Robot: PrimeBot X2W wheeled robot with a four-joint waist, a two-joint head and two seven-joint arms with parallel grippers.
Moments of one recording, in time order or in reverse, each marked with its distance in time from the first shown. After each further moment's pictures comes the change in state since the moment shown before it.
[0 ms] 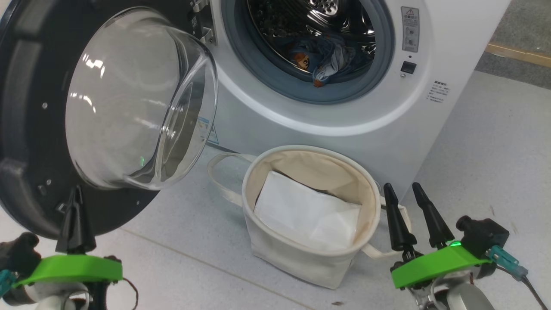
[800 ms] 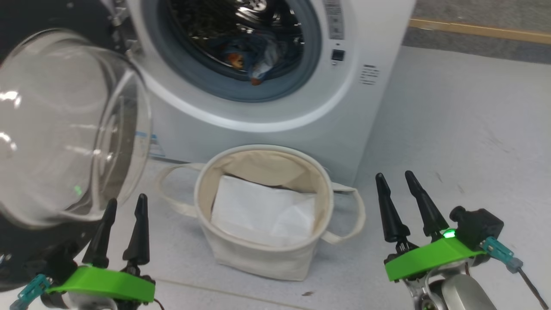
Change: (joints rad) left arm 0.110 -0.016 -0.107 -0.178 -0.045 -0.032 0.105; right arm -0.032 0.000 0.030 -0.020 -0.024 0.000 0.002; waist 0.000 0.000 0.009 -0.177
